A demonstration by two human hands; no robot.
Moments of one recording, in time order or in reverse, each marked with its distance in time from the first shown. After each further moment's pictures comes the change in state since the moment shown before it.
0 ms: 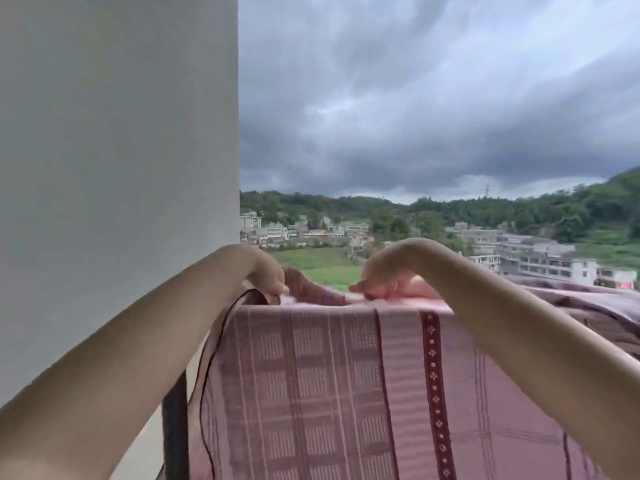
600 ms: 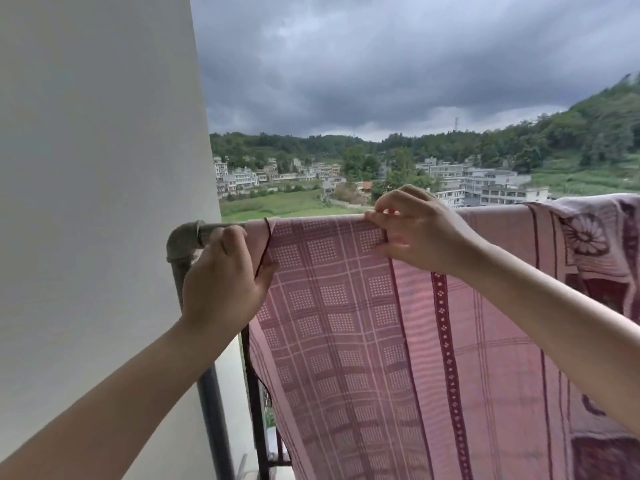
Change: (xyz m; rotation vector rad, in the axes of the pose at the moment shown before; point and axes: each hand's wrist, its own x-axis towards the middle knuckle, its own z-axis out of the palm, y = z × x) left_hand -0.106 0.018 0.140 -0.205 1.098 -0.020; right_hand -0.053 0.023 0.104 -0.357 1.256 -0.623
